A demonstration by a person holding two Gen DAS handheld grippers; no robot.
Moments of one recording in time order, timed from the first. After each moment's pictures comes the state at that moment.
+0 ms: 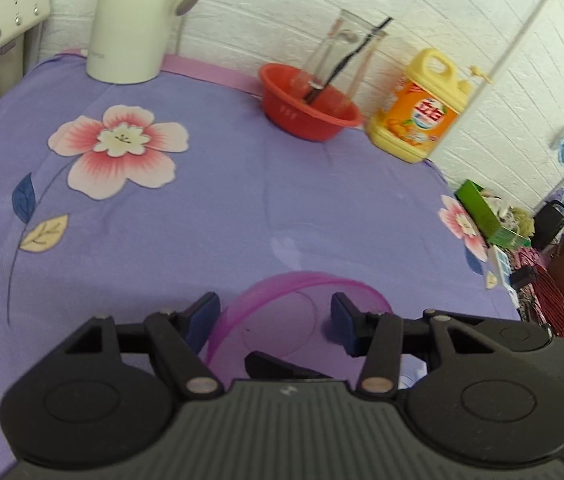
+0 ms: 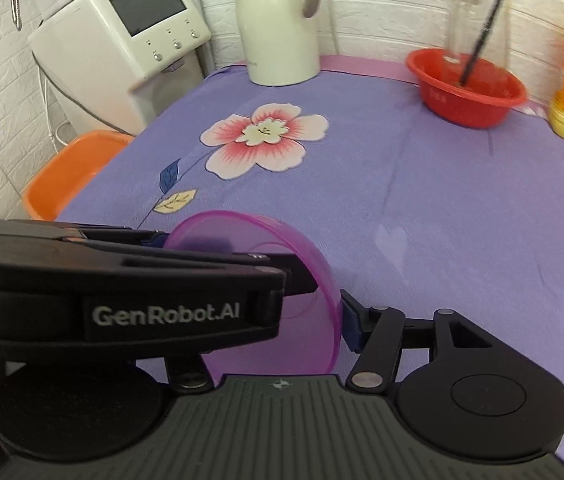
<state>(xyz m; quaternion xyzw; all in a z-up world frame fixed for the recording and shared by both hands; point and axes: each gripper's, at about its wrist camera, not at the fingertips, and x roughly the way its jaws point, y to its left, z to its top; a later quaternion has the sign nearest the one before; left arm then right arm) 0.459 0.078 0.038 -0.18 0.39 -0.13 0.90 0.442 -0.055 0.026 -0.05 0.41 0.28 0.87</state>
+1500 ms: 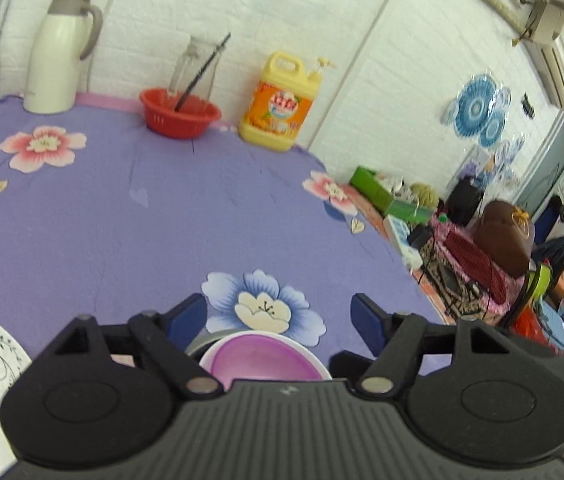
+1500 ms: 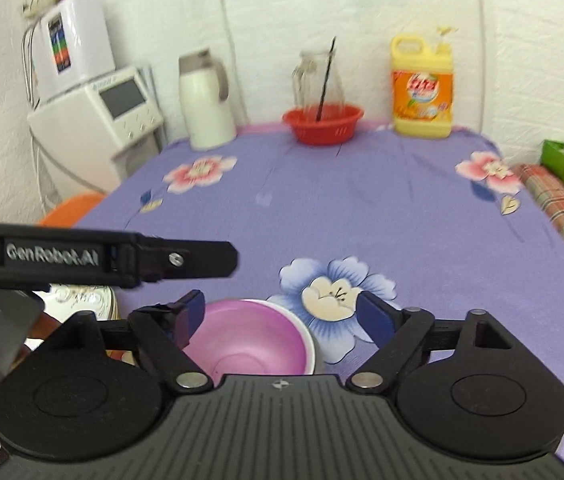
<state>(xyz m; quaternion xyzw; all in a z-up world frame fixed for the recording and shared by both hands) 0.276 -0.026 0.060 -0.15 0.29 -0.21 0.92 0.242 -0.228 0.036 0.02 0.27 0.19 0.94</state>
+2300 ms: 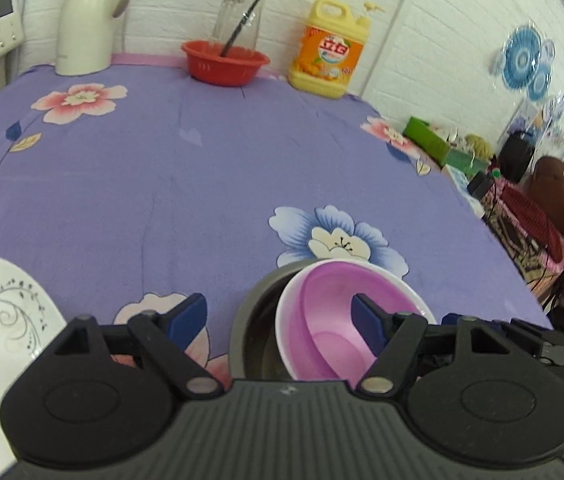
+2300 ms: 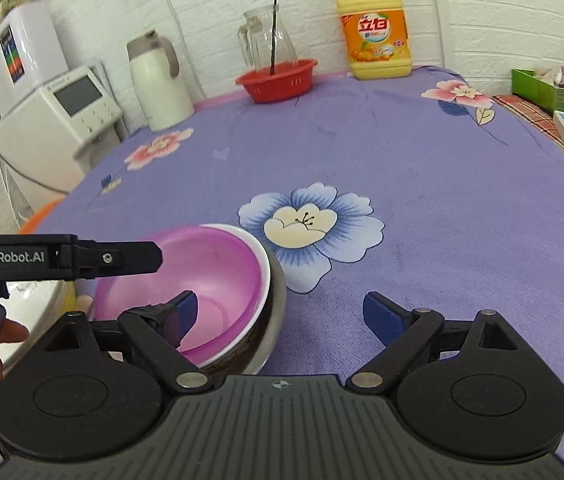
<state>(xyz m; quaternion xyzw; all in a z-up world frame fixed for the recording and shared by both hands) 0.295 -0.027 -0.001 -0.09 0.36 -0.16 0.92 0.256 -0.237 -0.034 0.07 0.32 0.15 0.93</state>
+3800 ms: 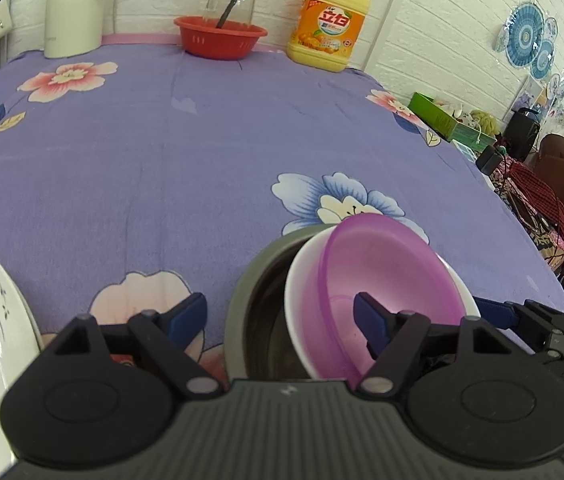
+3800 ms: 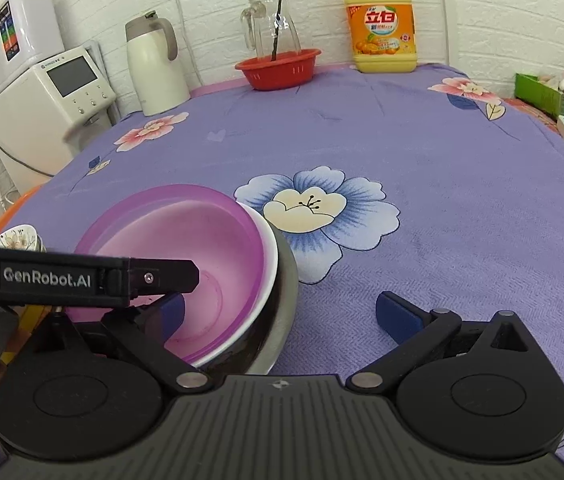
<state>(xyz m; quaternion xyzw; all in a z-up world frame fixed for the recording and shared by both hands) 0.307 -0.034 -0.033 -0.08 0.38 -0.16 0.91 0.262 -0.220 -0.052 0.05 0.32 0.14 0.94</state>
